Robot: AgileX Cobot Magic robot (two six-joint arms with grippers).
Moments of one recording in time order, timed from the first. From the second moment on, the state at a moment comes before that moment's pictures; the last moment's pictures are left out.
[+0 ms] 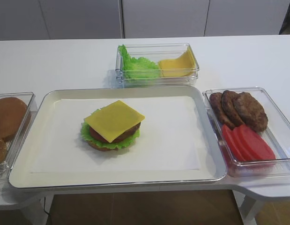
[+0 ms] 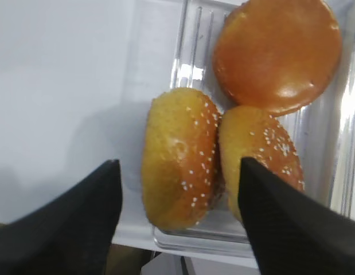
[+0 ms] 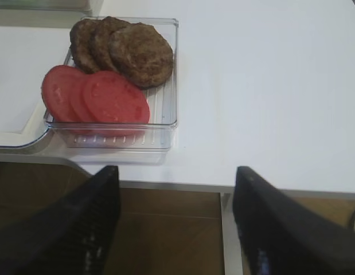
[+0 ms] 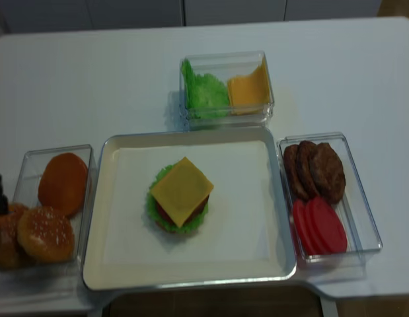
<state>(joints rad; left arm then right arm) 0.39 1.13 -0.86 -0.18 1.00 0.11 0.04 -0.02 -0.48 0.03 1.12 -0.03</state>
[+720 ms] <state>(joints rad) 0.54 1.31 -0.93 -0.30 1.09 0.41 0.04 -0.02 -0.48 0.03 1.12 -0.03</state>
